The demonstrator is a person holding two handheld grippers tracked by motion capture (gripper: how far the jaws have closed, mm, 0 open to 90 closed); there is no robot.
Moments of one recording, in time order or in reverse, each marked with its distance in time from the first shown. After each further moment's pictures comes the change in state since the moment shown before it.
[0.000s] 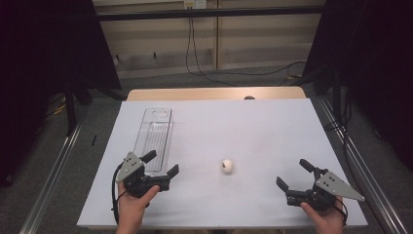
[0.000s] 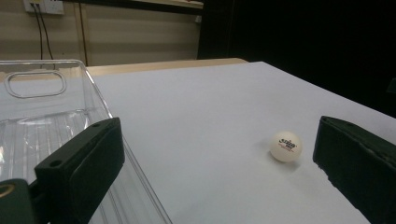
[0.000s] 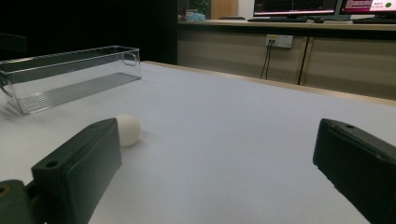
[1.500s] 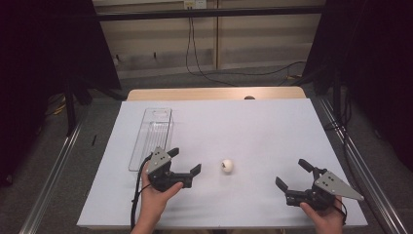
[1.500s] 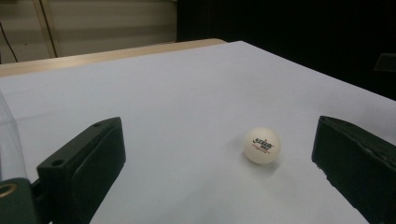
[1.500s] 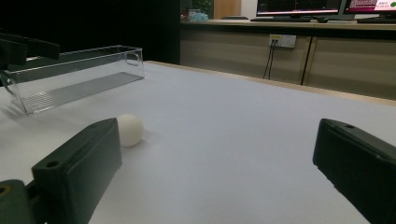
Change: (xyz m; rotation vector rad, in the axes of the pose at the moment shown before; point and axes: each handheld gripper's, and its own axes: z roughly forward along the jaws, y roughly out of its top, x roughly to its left) left arm -0.031 0.003 0.048 0.083 -0.063 0.049; right arm 0.001 0.000 0.001 0.005 0.012 0.007
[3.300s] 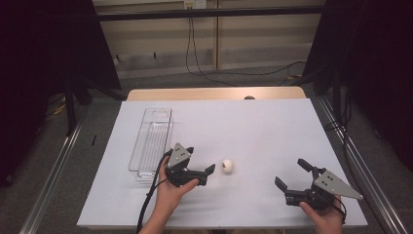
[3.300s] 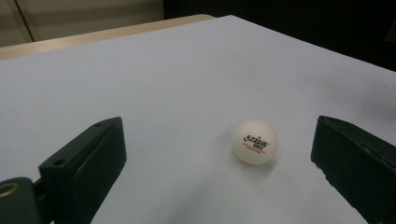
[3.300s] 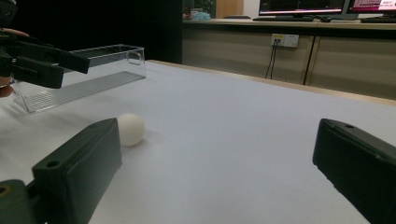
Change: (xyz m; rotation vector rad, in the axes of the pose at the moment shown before) left arm -0.014 -0.001 0.041 0.102 -0.036 0.060; right arm -0.001 0.000 0.002 0.002 0.014 -0.010
